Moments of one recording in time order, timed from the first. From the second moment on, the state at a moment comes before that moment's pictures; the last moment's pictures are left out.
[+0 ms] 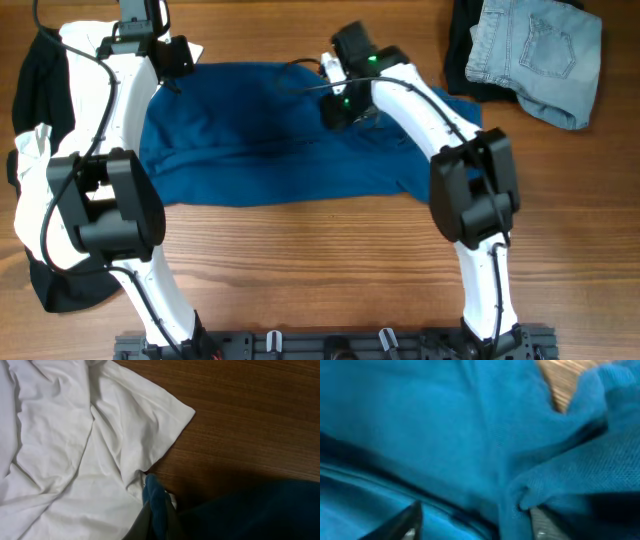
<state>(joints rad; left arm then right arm) 0.07 2.10 1.77 -0.67 -0.07 -0.15 0.44 2.29 1.89 -0.89 -0.15 -0.01</state>
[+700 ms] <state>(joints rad) 0.07 2.10 1.77 -0.67 -0.07 -0.15 0.19 2.47 2.05 -0.57 -0.33 -0.10</state>
